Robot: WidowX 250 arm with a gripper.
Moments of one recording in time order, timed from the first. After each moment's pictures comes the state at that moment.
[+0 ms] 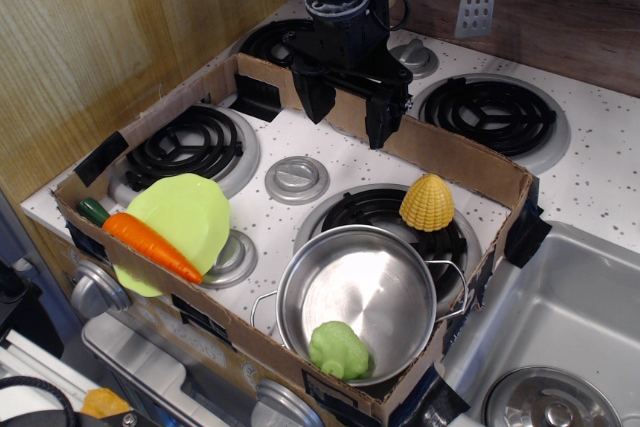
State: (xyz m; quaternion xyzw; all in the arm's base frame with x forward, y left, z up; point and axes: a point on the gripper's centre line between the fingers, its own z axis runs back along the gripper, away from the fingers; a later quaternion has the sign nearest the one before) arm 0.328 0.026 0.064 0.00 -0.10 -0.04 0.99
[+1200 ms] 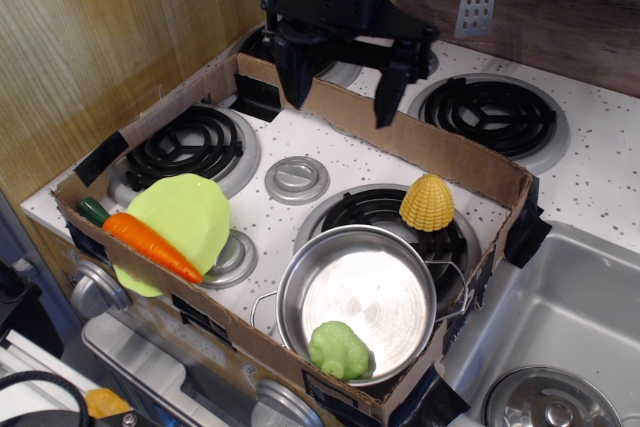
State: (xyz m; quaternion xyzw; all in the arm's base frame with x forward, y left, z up) arm 0.280 -0.003 0.119 0.04 -0.06 0.12 0.99
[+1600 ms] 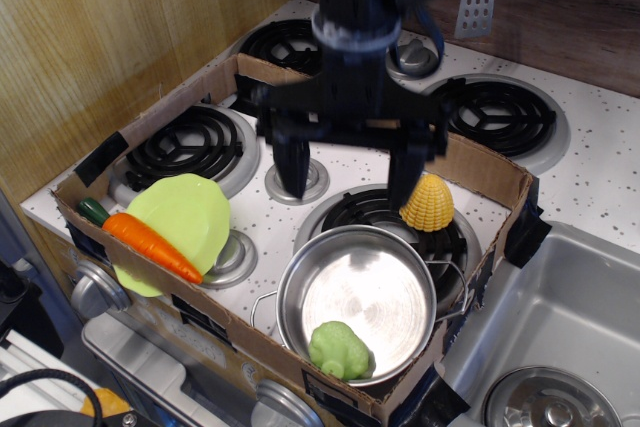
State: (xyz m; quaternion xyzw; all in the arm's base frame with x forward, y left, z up) arm 0.228 -0.034 0.100 0.03 -0.05 0.21 0.98
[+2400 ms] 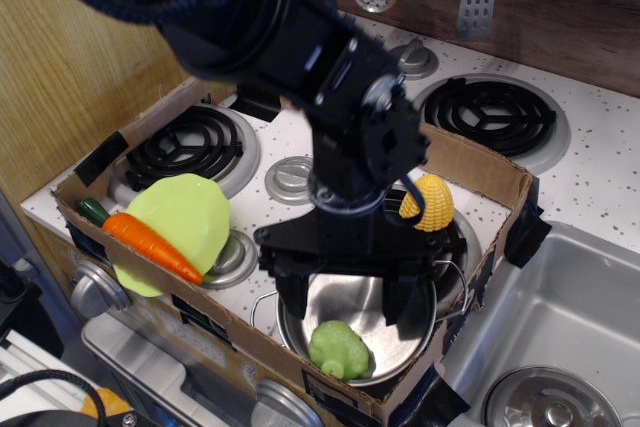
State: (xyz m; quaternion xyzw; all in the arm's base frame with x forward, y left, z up) arm 0.207 -0.037 0.027 0.01 -0.05 0.24 0.97
